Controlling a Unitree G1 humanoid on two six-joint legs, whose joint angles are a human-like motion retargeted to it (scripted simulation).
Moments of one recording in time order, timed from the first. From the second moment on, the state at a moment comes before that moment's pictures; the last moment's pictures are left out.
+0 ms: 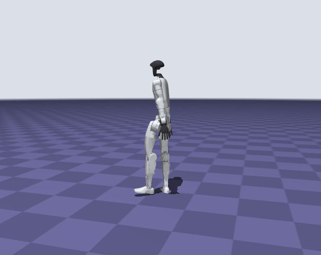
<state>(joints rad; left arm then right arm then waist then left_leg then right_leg) 0.09 0.12 0.34 1.52 0.03 0.01 0.12 0.03 -0.15 -0.10 1.48 -0.39 -0.06 -0.07 0.21 -0.08 0.21 -0.03 0.11 0.76 0.04 -0.08 -0.16 0.20 -0.10 -0.93 -0.01 -0.11 0.08</state>
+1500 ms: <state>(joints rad) 0.12 0.08 0.27 1.53 0.12 0.01 0.09 0.00 -0.12 -0.15 1.54 -0.37 -0.03 -0.05 0.09 -0.04 0.11 0.08 -0.05 0.30 0.02 -0.02 -0.06 0.15 -0.06 -0.53 0.00 -0.13 0.04</state>
